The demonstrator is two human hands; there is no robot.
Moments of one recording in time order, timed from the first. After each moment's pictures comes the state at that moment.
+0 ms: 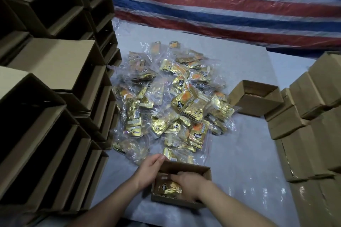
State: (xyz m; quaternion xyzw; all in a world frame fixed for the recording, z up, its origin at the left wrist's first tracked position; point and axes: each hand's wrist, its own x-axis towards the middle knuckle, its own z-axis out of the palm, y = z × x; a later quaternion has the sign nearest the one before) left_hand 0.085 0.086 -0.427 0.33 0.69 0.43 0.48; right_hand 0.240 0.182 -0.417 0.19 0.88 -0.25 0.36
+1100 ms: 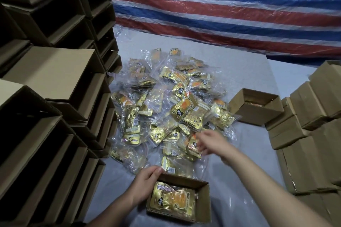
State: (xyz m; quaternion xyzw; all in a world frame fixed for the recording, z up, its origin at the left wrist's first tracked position) left_hand 0.084 0.078 -0.428 0.34 0.70 0.41 0.47; right_hand 0.232 0.294 -0.322 0.51 0.67 -0.54 0.03
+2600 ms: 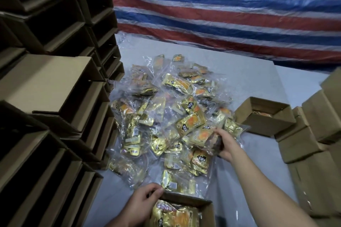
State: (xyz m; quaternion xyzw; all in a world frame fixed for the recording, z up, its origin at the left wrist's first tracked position) left_hand 0.082 0.078 -0.434 0.32 0.73 0.39 0.46; right_hand 0.229 0.387 -0.409 0.57 0.33 -0.74 -0.14
